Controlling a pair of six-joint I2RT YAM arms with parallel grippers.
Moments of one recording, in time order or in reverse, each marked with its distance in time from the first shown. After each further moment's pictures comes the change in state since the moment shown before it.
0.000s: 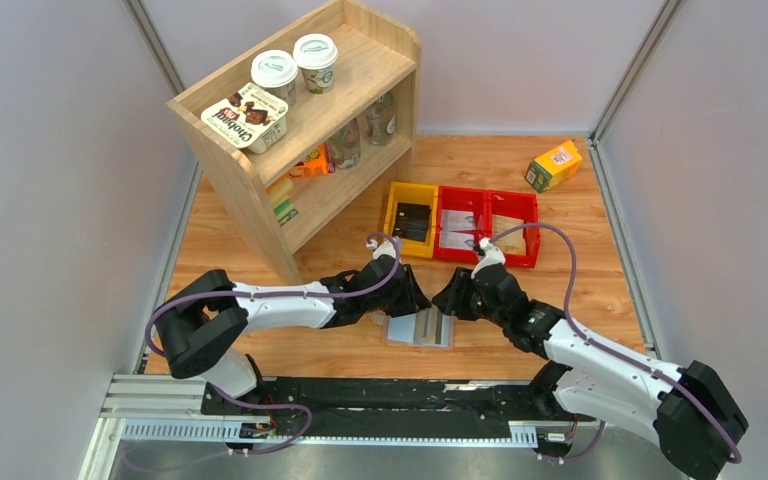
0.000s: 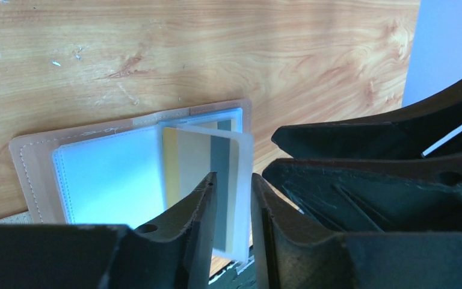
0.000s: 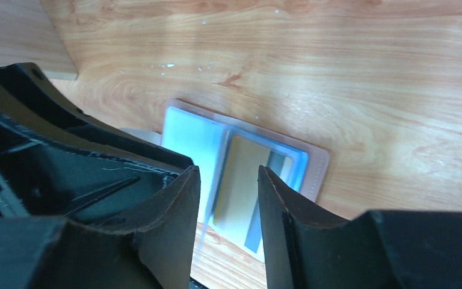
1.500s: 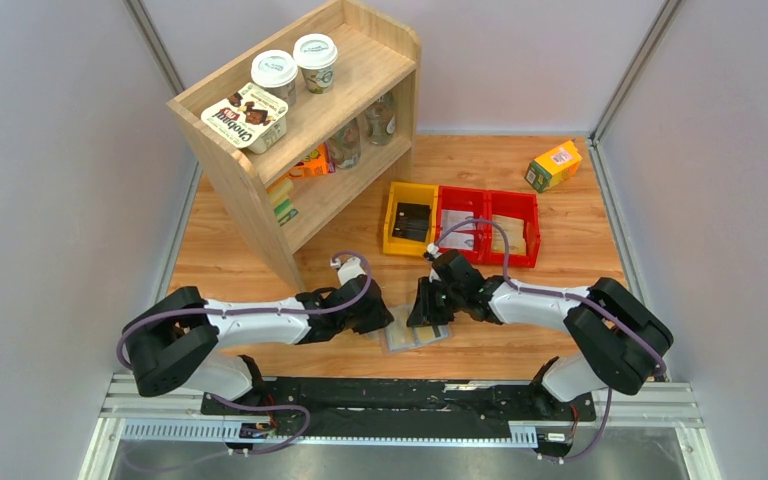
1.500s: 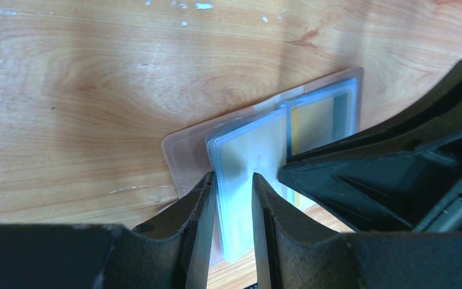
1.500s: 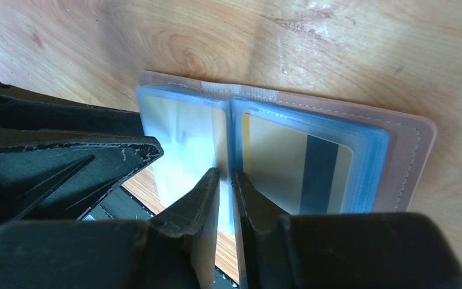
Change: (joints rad) left arm 0.000 -0.161 -0.196 -0.156 -0.161 -0.083; right arm 0.015 0.532 0.192 0.045 -0.346 -0.044
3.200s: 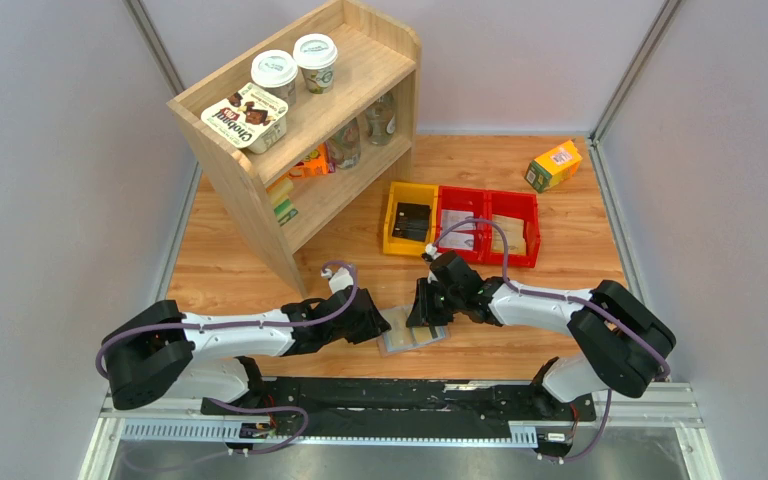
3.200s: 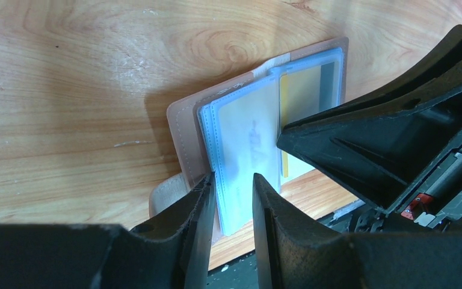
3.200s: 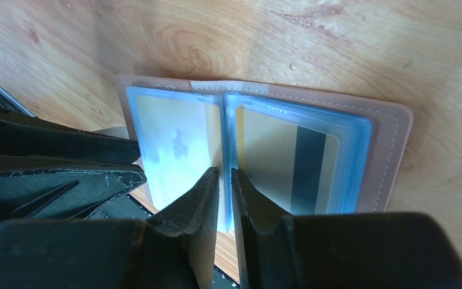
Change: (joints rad) left arm -0.038 -0.135 -0.100 0.020 0.014 -0.074; right arm 0.024 -0.017 0.003 -0.016 0.036 -0.008
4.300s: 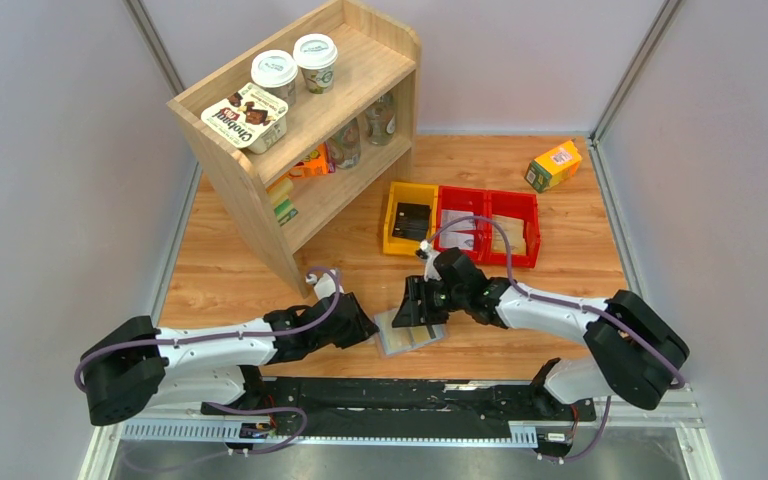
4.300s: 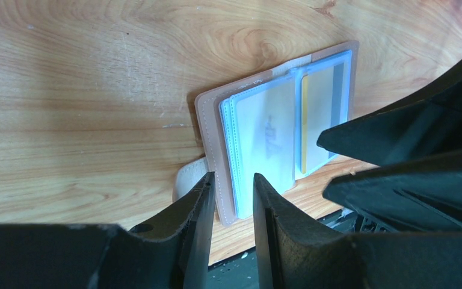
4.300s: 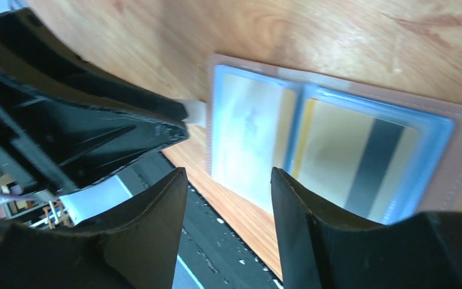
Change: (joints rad) left arm 0.000 -0.149 -0.080 -0.060 -0.044 -0.025; right arm 0.011 -0.085 0.000 0.055 -0.154 -0.019
